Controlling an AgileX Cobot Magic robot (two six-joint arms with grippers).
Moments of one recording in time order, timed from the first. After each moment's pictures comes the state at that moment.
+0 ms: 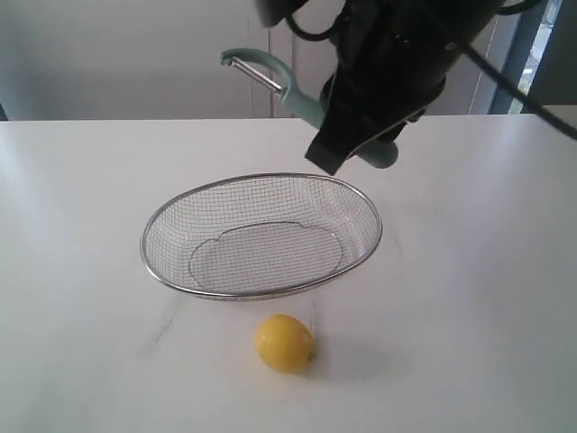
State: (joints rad) left arm -0.08 0.00 0.02 -0.08 0.39 -0.11; right arm 0.70 1.49 -1.57 -0.08 1.22 -0.32
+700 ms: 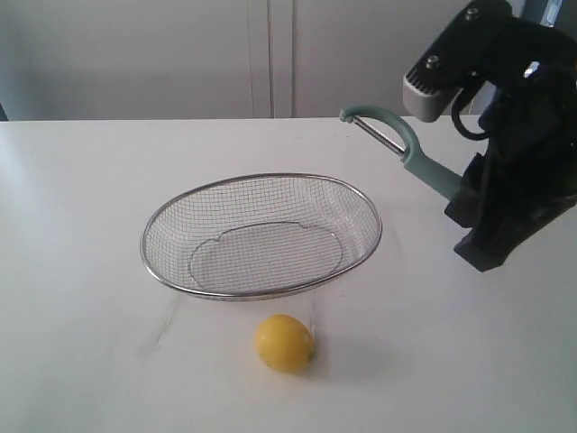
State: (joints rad) left arm -0.08 0.00 0.02 -0.08 0.39 -0.11; right arm 0.53 1.18 -1.11 -0.08 1.05 -0.39
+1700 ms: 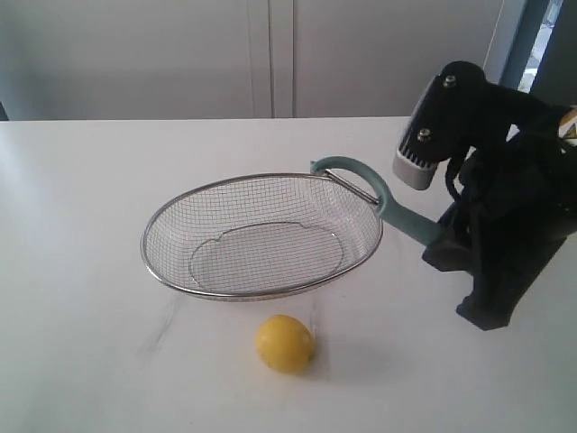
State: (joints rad) left arm -0.08 0.00 0.02 -0.08 0.39 -0.11; right arm 0.49 1.16 -0.98 0.11 0.95 -0.69
